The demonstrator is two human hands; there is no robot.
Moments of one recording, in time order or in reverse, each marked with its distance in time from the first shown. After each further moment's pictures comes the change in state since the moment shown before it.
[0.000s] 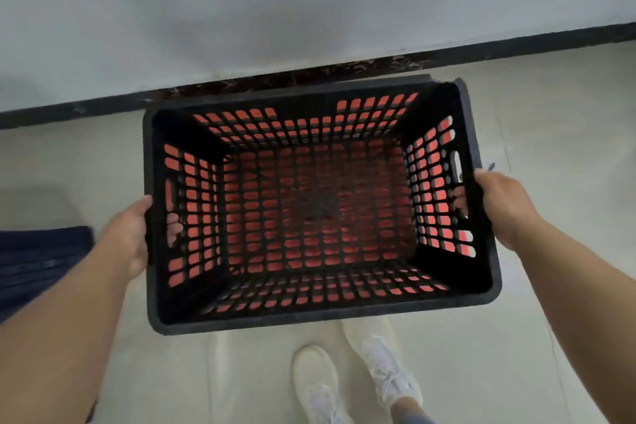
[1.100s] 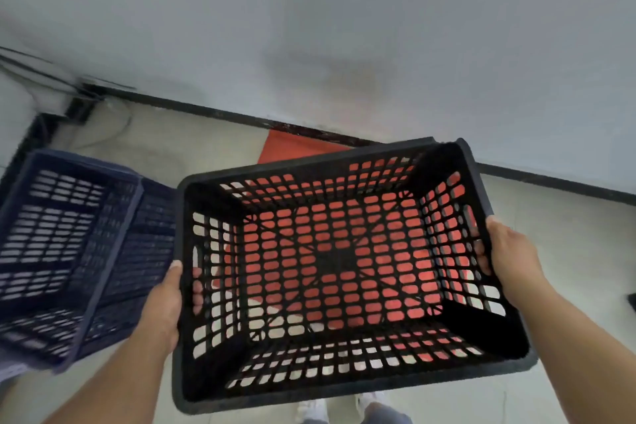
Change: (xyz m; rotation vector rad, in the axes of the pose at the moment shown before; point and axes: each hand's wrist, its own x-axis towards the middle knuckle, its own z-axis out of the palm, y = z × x) left_hand -0.188 -0.030 -0.121 -0.387 0.235 -0.145; right_hand -0.148 -0.160 0.004 -0.284 -0.074 -0.166
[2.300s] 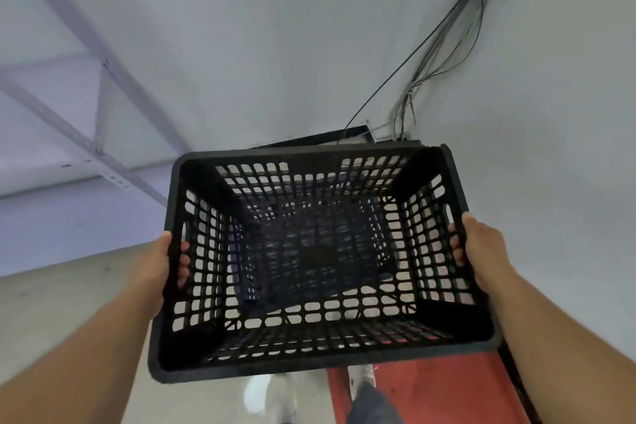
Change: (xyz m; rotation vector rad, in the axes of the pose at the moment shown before) left_hand 0.020 0.064 -0.461 -0.892 0.522 -0.119; right_hand -0.321 -0.347 0.524 -0.460 -0.681 -0.594
